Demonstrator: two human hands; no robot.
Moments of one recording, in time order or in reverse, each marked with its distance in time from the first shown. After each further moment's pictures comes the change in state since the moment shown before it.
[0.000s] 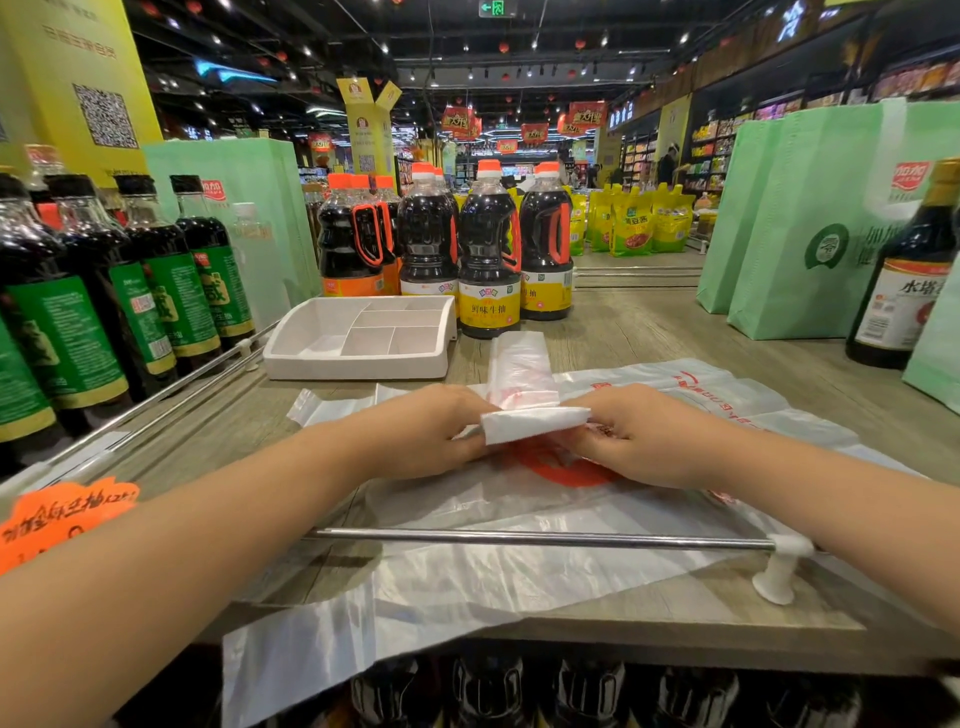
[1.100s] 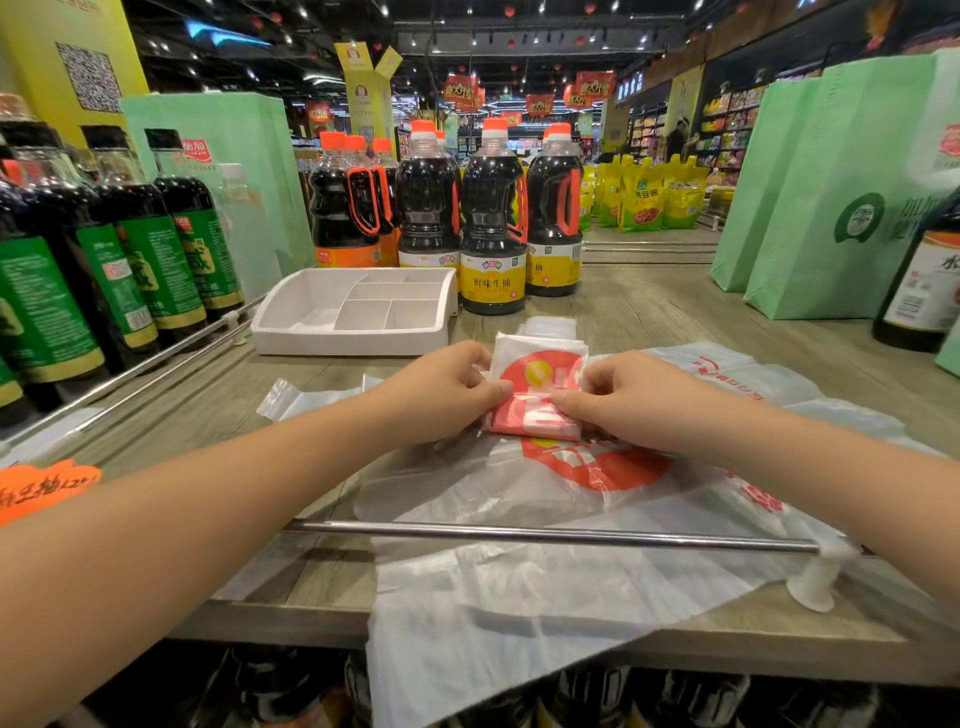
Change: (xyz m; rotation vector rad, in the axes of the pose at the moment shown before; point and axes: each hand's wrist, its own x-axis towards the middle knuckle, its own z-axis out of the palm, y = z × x) left_hand 0.021 0.008 0.007 -0.393 0.112 -0.510; right_hand 0.025 -0.007 0.007 0.095 0.089 0.460
